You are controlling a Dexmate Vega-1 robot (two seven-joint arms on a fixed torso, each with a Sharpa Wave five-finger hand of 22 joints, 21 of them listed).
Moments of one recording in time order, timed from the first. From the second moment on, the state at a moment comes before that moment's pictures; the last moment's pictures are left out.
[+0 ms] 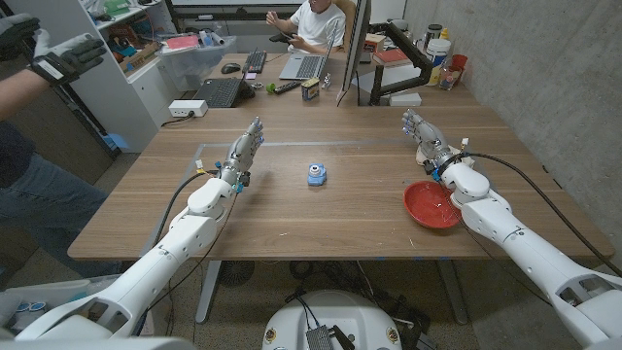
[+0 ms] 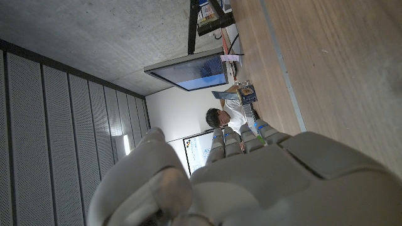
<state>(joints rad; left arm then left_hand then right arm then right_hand) 0.88 0.53 0.36 -1.36 -0.64 -0.27 0.01 0.44 0.06 0.17 0.09 0.23 0.04 0.04 0.19 0.18 0.00 -0.01 0.20 0.19 -0.04 0.00 0.19 0.18 -0.09 -0.04 0.25 0.17 -0.77 -0.58 -0.40 -1.27 0.52 0.30 0.02 0.30 0.10 0.25 -0.01 0.17 0.16 0.05 0.19 0.18 0.18 0.06 0.20 0.17 0.08 0.03 0.19 0.18 0.10 -0.03 0.34 0.17</state>
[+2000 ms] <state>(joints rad) 0.86 0.54 0.36 -1.36 -0.65 -0.26 0.00 0.44 0.07 0.16 0.09 0.23 0.04 0.04 0.19 0.18 0.00 -0.01 0.20 0.19 -0.05 -0.01 0.19 0.18 -0.09 -0.04 0.23 0.17 -0.71 -0.64 -0.42 -1.22 0.37 0.32 -0.04 0.31 0.10 0.25 -0.03 0.17 0.21 -0.03 0.20 0.18 0.20 0.03 0.20 0.18 0.09 0.01 0.19 0.18 0.11 -0.04 0.32 0.18</state>
